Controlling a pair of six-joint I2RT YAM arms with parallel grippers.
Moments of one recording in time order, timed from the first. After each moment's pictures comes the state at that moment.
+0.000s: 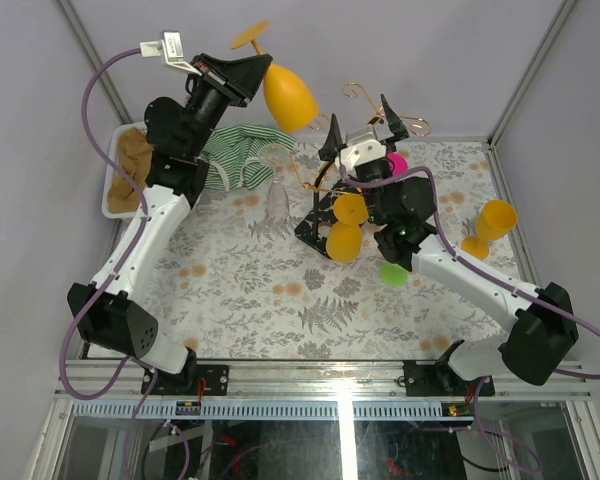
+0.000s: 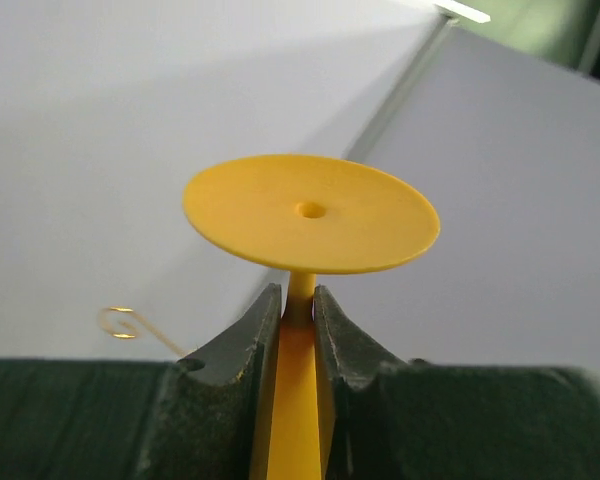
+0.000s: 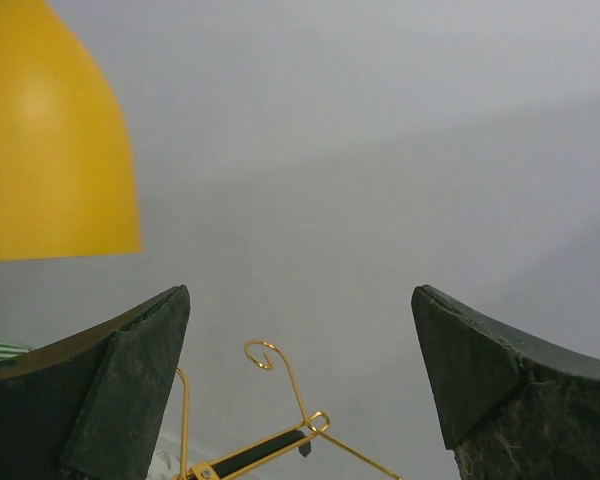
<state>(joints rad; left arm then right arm) -0.27 1.52 1.58 0.51 0.30 -0.92 0.74 1.39 1.12 0.88 0.32 -0.73</state>
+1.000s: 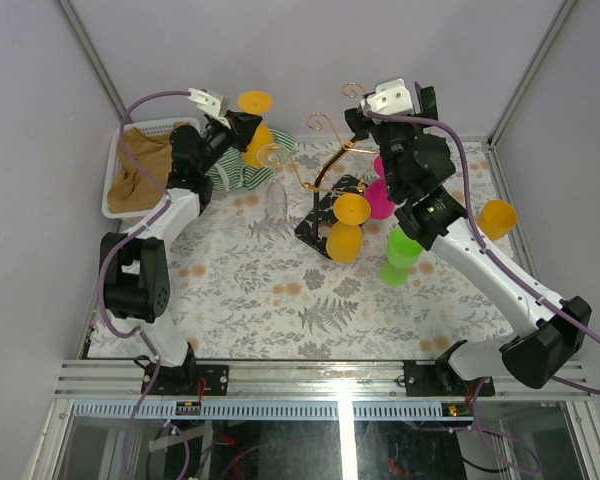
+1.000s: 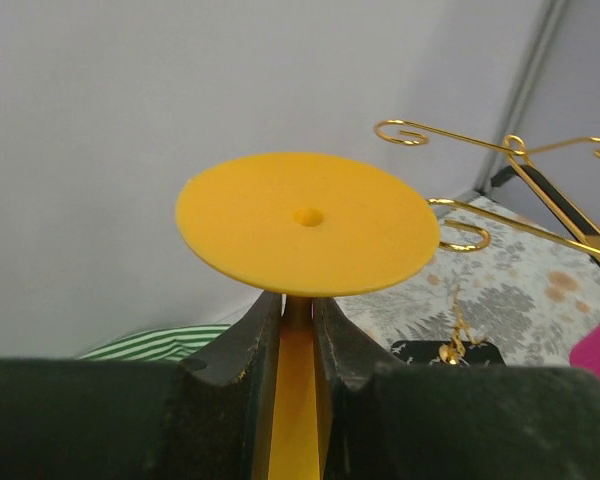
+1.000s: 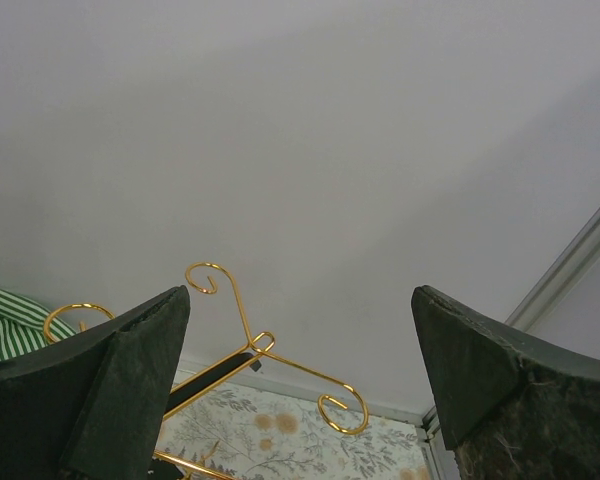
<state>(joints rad) -0.13 1.71 1.26 0.70 0.44 -0.15 0.65 1.36 1.38 0.35 0.51 -0.56</state>
